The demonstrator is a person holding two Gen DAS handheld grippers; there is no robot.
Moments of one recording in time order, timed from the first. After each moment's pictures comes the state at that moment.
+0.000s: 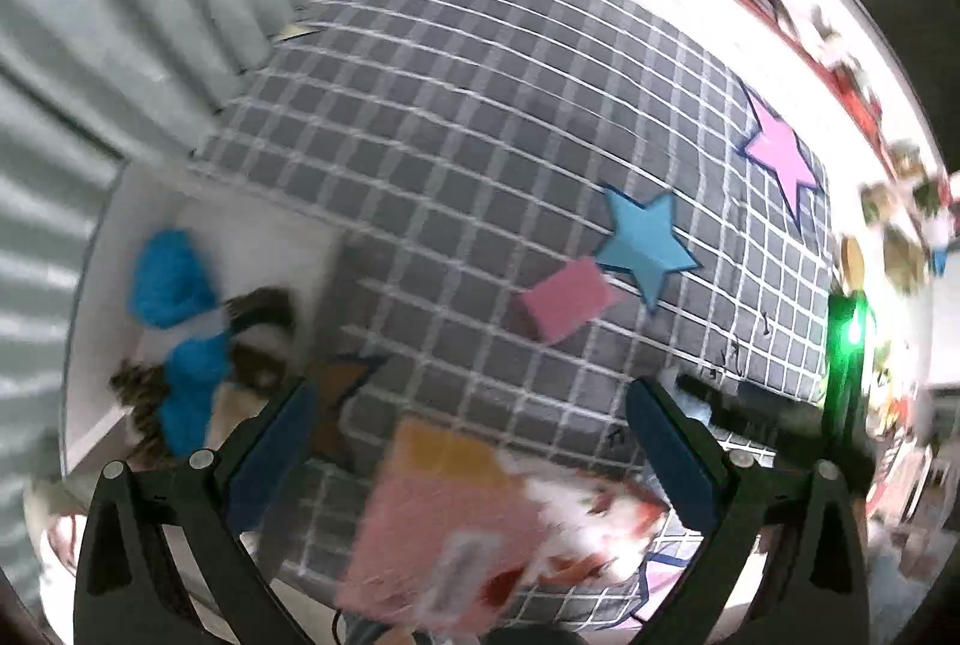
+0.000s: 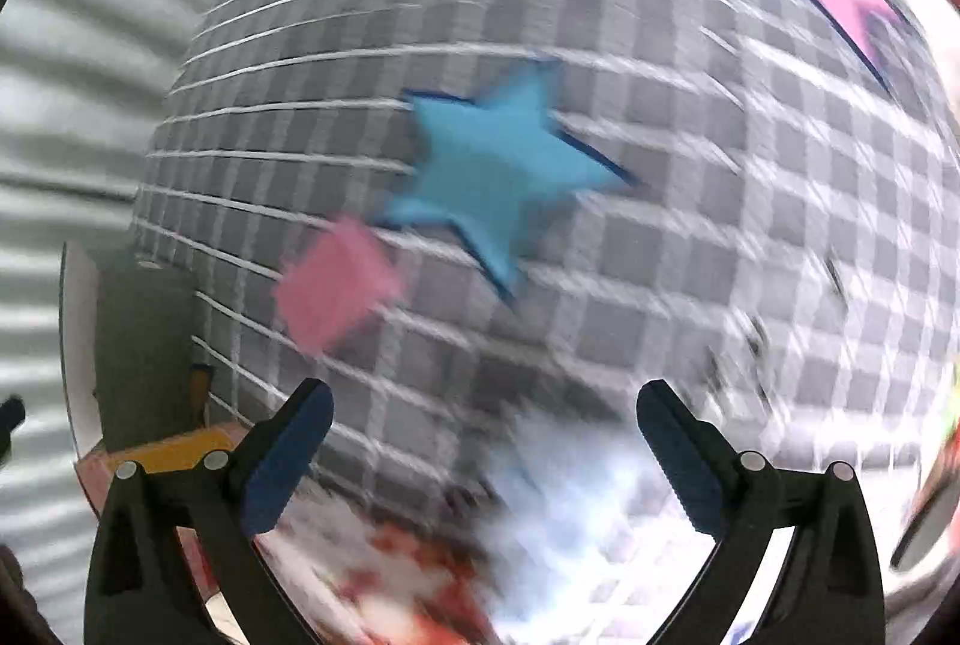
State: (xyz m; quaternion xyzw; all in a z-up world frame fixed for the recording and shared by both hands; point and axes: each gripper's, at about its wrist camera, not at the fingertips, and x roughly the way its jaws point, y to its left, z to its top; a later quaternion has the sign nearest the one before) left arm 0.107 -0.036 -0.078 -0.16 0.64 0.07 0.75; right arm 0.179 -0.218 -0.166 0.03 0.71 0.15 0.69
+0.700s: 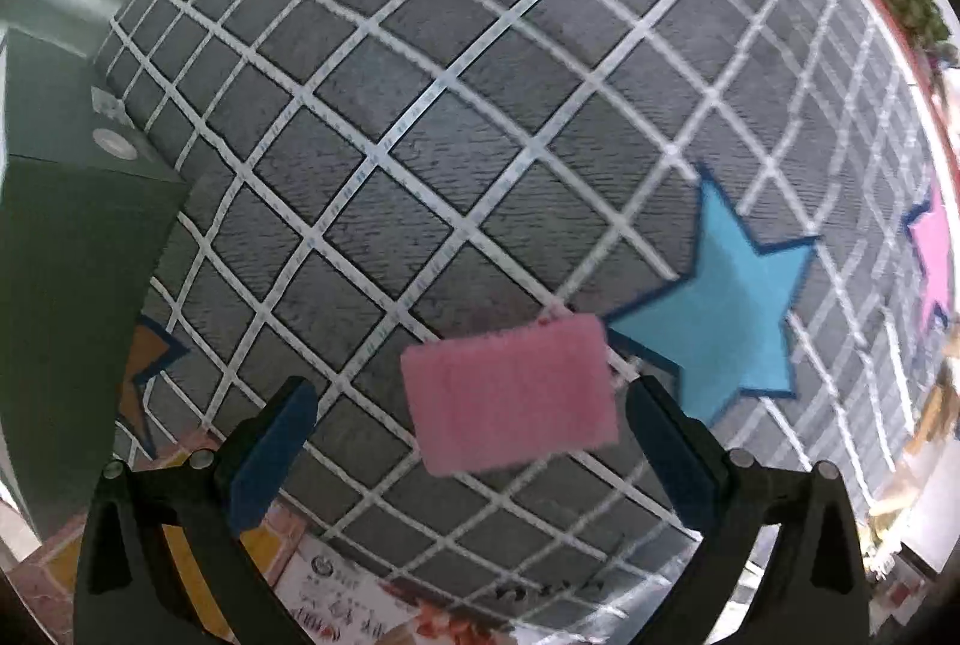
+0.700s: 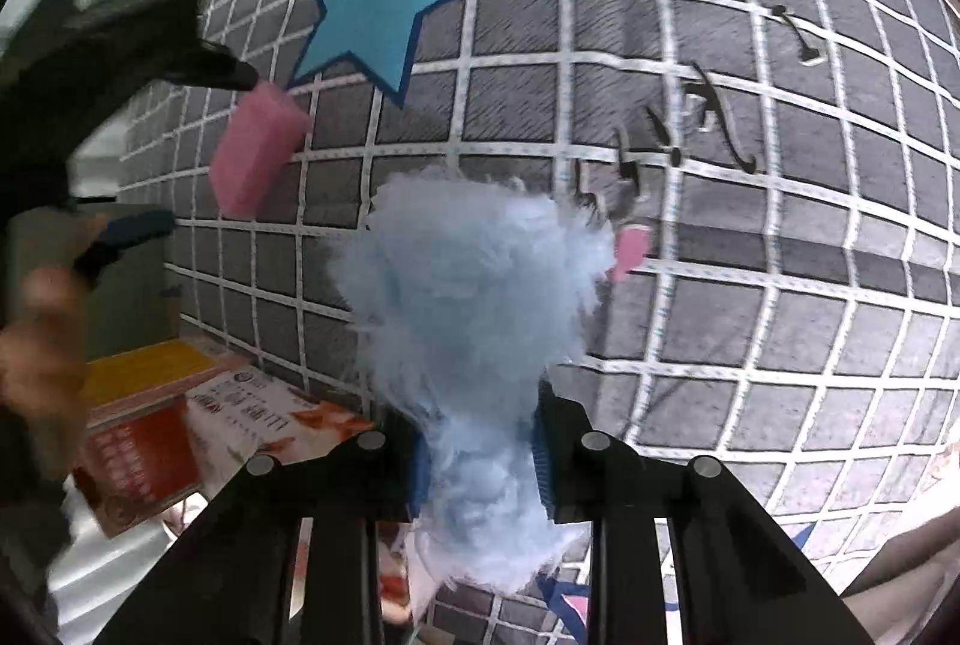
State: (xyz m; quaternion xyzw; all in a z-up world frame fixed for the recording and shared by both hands) left arm 0.192 -0.083 -0.237 -0.25 0.70 0.23 0.63; right arm 0.123 -0.273 -0.188 0.09 0.74 0.16 0.64
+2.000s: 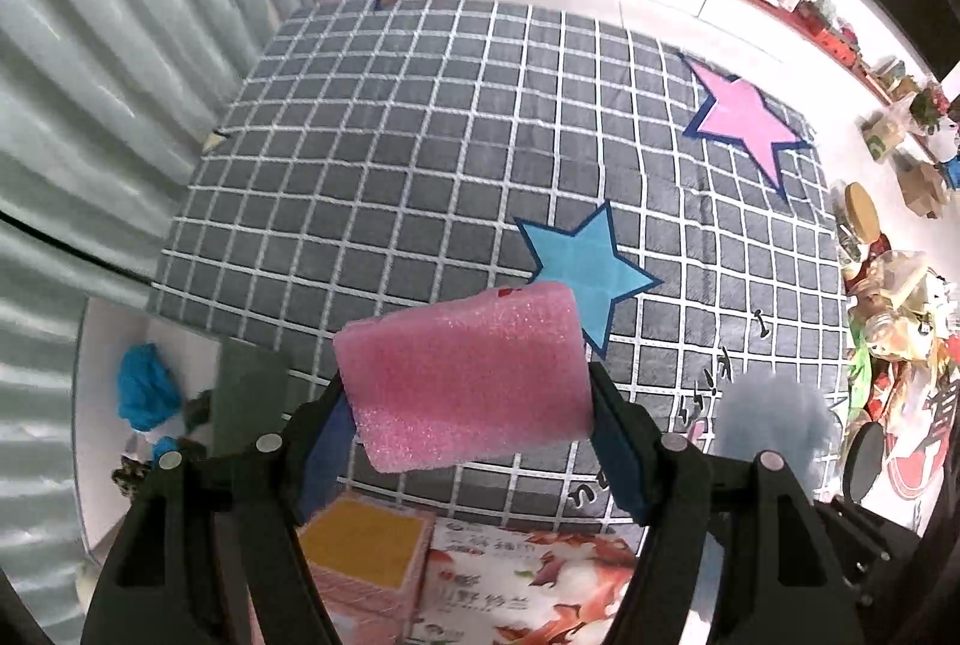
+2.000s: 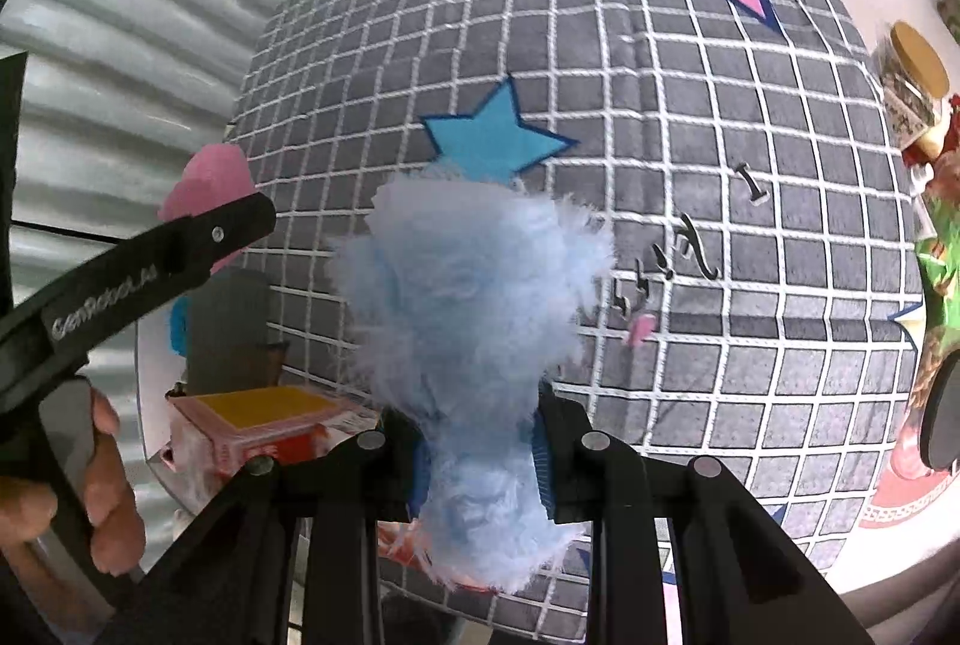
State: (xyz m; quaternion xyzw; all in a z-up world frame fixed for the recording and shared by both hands) left arm 0.150 -0.108 -0.066 -0.05 0.60 0.06 0.79; right arm 0.125 -0.250 -0.081 0.10 0.66 0.16 0.73
